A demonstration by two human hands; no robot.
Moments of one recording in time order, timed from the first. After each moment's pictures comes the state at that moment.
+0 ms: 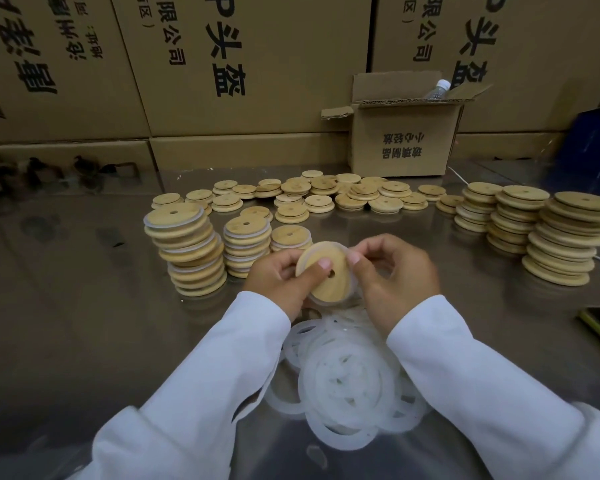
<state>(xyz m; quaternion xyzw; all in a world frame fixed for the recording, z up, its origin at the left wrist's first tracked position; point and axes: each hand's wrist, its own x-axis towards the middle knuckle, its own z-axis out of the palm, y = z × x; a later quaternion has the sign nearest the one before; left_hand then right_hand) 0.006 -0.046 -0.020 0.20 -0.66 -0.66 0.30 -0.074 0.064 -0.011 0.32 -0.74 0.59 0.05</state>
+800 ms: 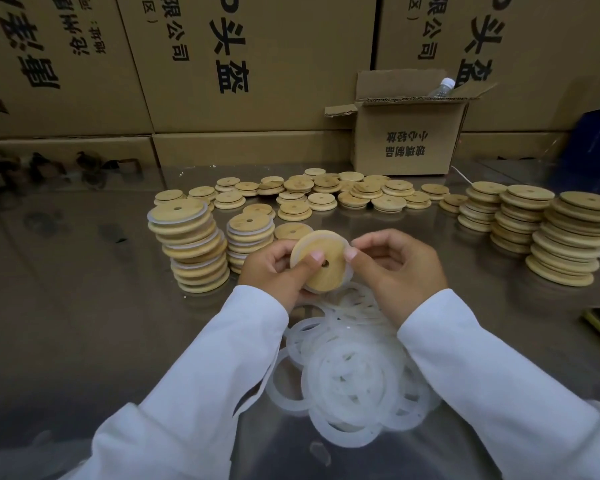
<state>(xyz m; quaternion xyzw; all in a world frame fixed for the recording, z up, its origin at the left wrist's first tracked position) 0.009 -0.050 -0.016 0.17 -0.63 -0.69 0.32 -0.074 0.064 -0.008 0.32 -0.68 0.66 -0.03</state>
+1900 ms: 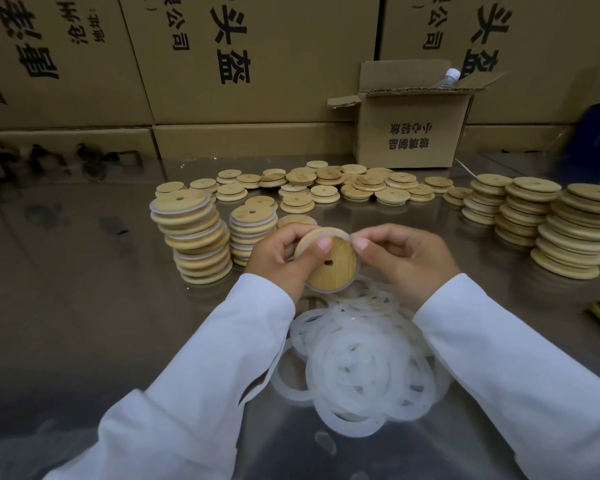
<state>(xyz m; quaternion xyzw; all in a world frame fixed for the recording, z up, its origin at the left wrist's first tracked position) 0.011 -0.050 -0.016 0.15 -0.68 -0.64 0.33 -0.076 0.070 0.002 0.36 -0.66 0.65 -0.11</state>
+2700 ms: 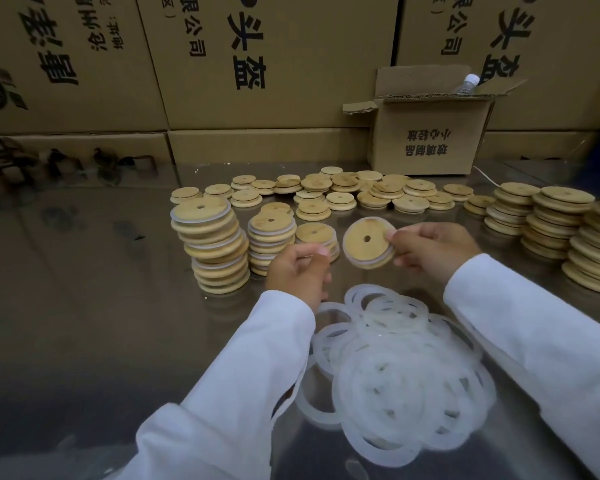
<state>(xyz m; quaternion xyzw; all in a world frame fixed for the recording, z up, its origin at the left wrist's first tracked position) 0.002 -0.051 -0.017 0.29 -0.59 -0.68 0.33 -0.121 0.053 0.008 0.22 -0.77 0.58 -0.15</state>
